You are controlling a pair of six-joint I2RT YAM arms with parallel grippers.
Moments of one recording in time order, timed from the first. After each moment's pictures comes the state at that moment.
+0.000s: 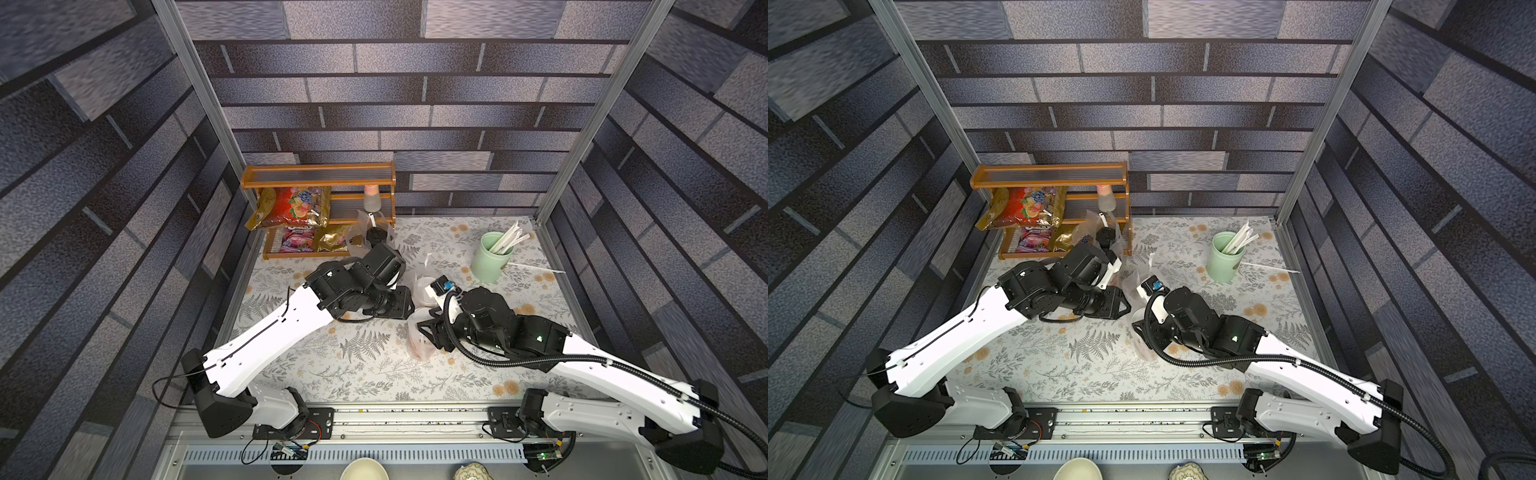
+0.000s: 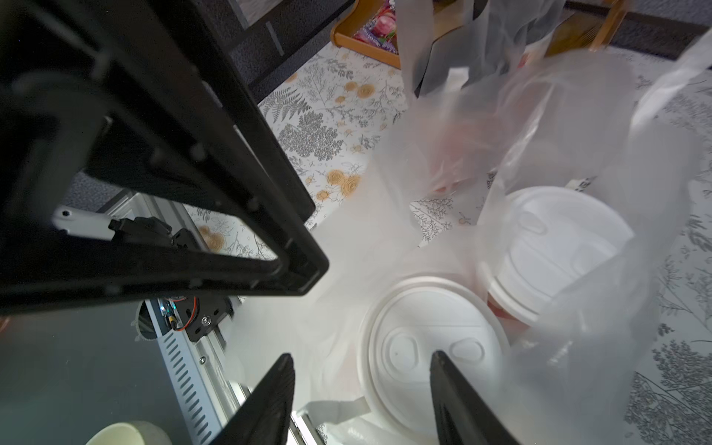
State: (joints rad) left arm -0.87 1.35 1.54 -1.11 0.18 -0.68; right arm 1.06 0.99 1.01 -0.60 0.04 0.29
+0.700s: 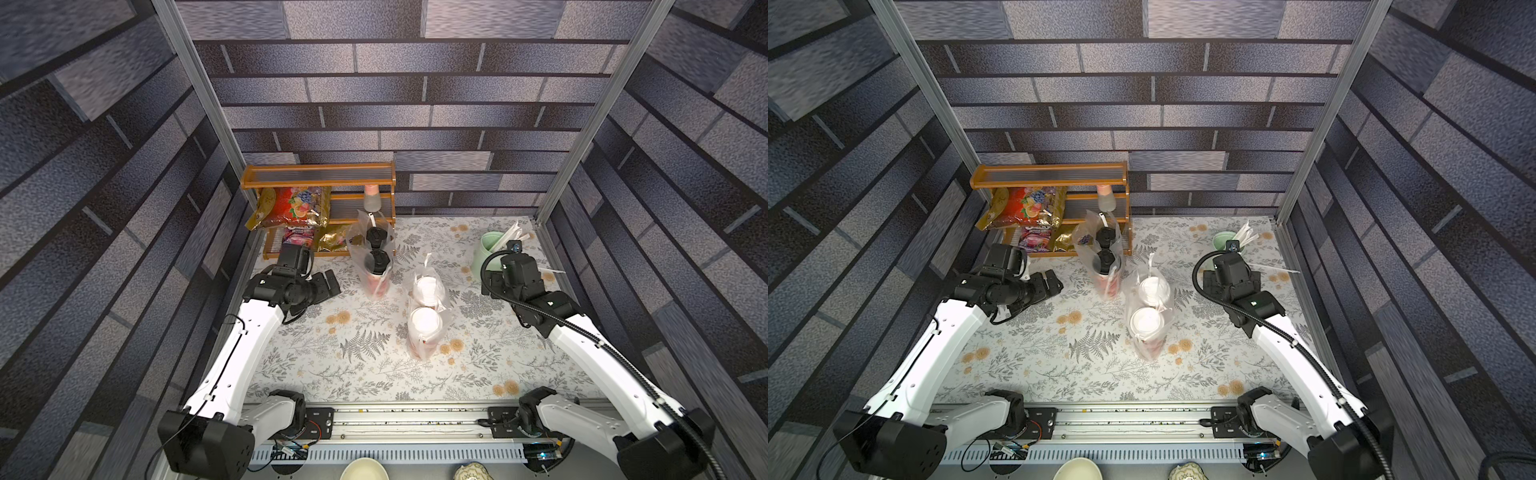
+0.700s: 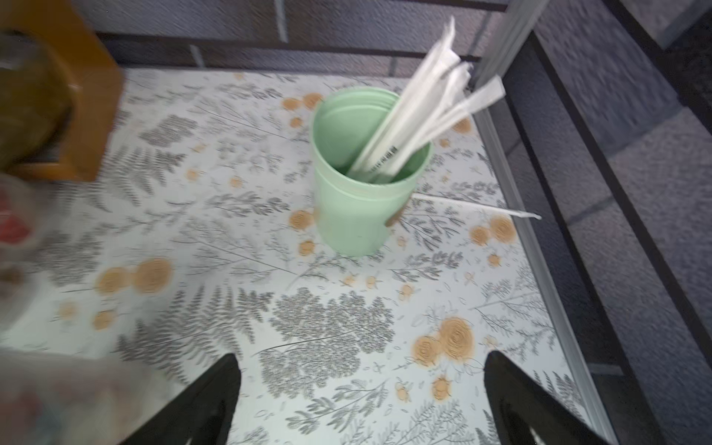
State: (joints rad) left arm -0.10 1.12 1.06 -0.96 0.11 -0.55; right arm 0.39 1.08 0.86 -0.57 0.52 0.21
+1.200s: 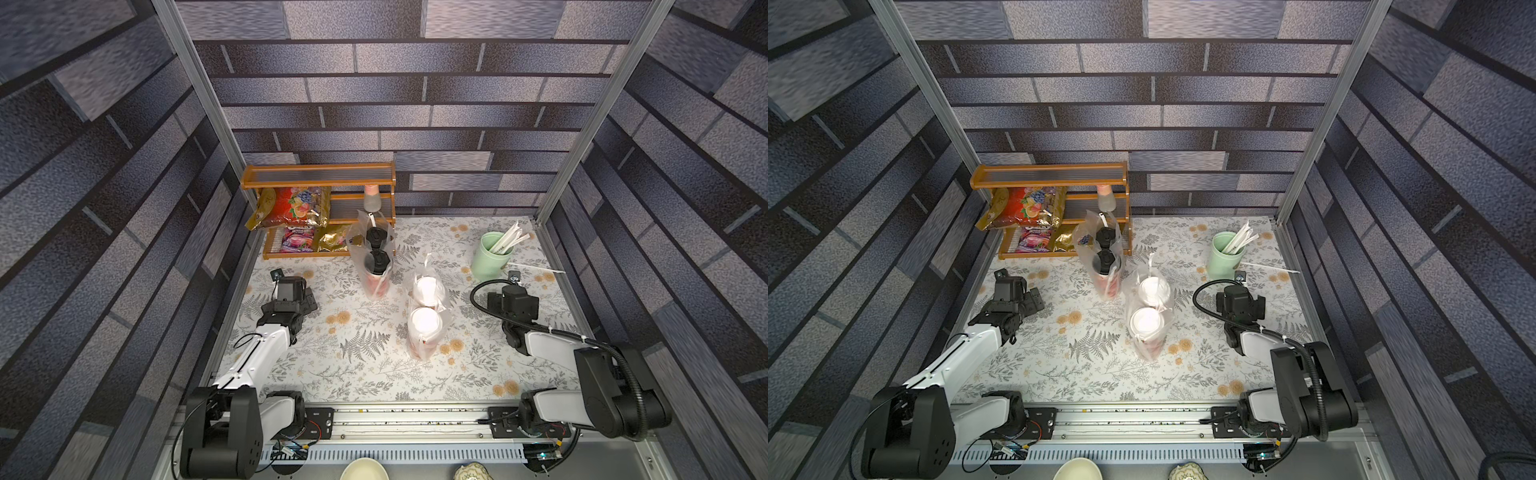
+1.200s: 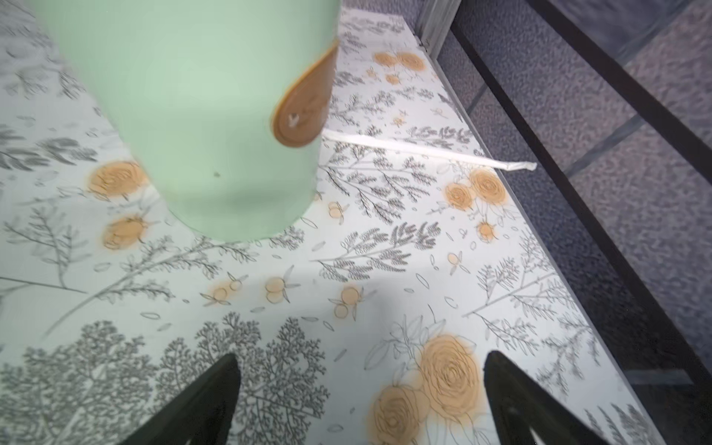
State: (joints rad) left arm 0.02 1.18 0.52 -0.11 -0.32 -0.29; right arm 0.17 1.37 0.35 0.47 0.44 0.03
